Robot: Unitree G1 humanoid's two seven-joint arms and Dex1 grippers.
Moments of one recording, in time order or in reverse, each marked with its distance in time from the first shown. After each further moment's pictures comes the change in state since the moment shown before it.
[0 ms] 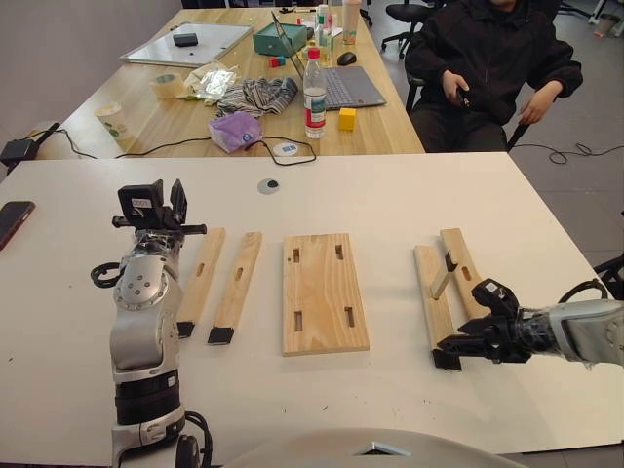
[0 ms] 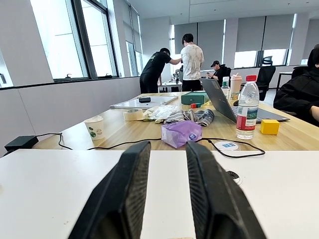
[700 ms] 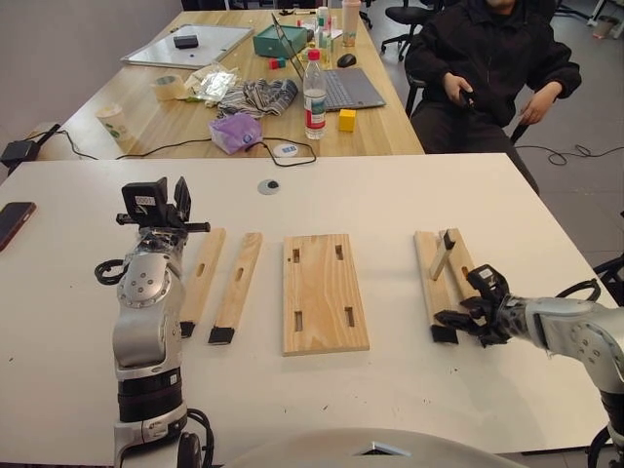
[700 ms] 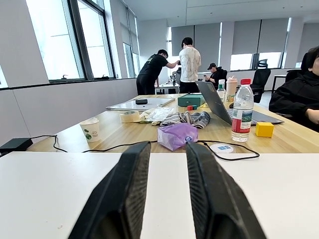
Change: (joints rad) left arm -0.012 -0.003 -0.003 0.001 0.000 0.001 0.001; right arm 0.000 0.109 0.071 0.133 -0.253 -0.253 -0.140
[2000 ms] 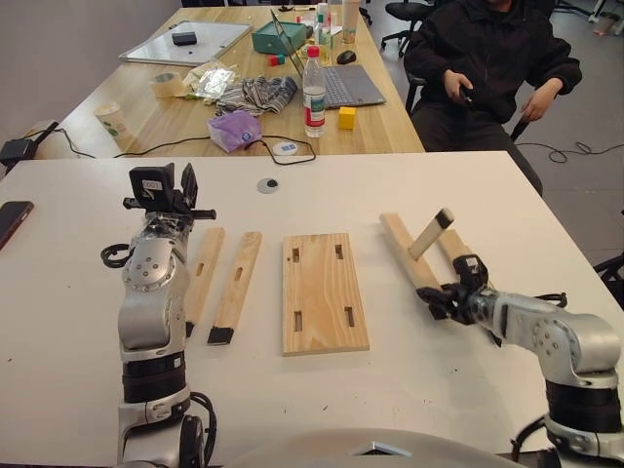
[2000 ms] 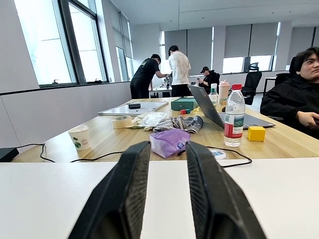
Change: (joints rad) left arm -0.109 0.018 -0.016 0.071 -0.013 0.002 -0.047; right arm -0.145 0.401 -0.167 0.091 -0.017 -0.028 -0.085
